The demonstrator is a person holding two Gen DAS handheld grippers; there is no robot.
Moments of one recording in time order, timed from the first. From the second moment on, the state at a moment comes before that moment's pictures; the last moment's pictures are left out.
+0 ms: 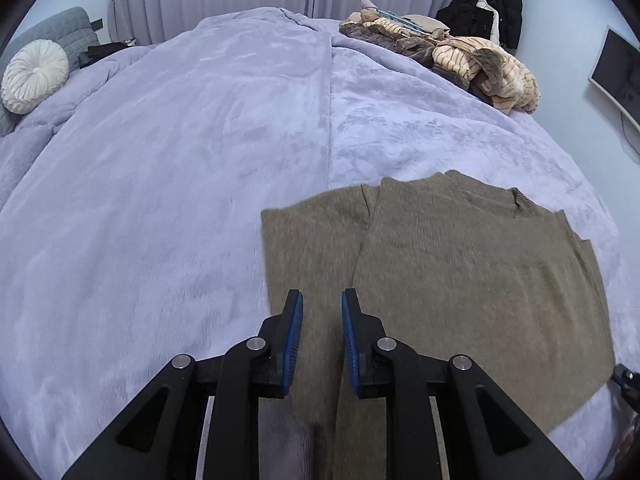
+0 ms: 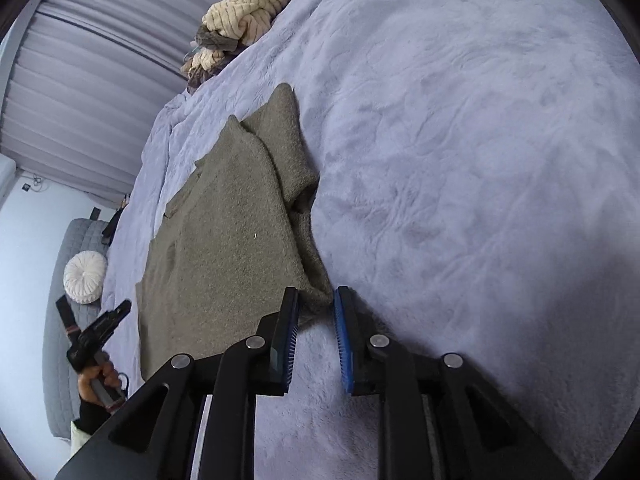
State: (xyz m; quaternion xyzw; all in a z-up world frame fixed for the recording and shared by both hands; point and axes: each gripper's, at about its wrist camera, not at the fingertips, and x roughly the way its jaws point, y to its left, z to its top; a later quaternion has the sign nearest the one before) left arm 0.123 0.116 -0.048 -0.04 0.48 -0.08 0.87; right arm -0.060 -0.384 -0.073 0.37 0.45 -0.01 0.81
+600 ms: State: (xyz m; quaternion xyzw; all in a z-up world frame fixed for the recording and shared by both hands) left arm 0.020 0.103 -0.099 -0.08 0.50 -0.09 0.86; right arm -0.022 -0.307 -0.068 0.26 0.49 0.03 0.83
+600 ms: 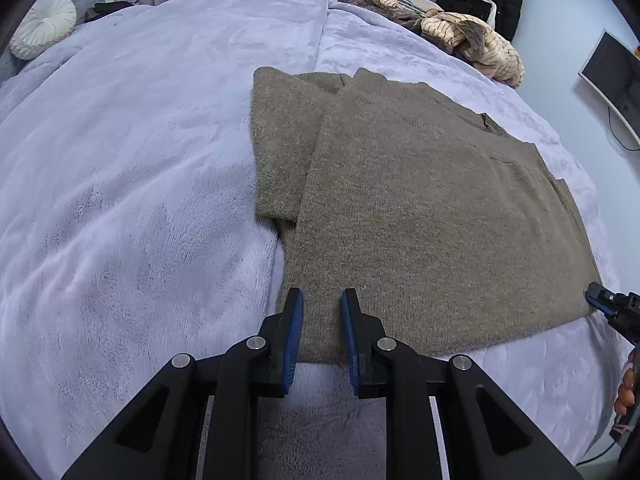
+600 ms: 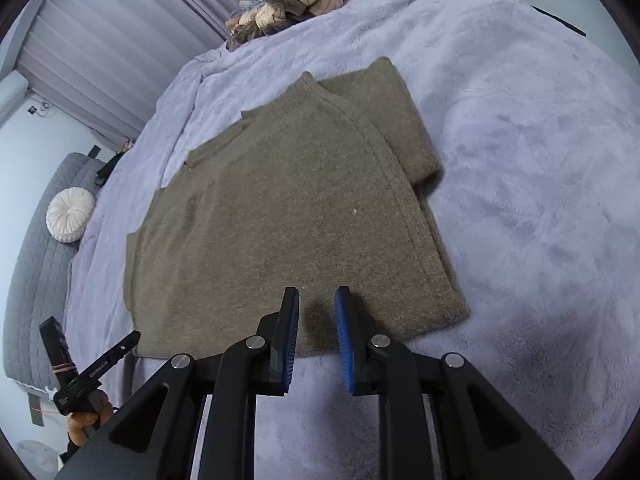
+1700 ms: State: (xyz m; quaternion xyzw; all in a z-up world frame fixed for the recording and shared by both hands) left arm -0.087 0.112 -0.050 -0.11 0.42 -0.08 0.90; right arm -0.118 -0.268 -0.037 0.28 0.47 0.03 0.84
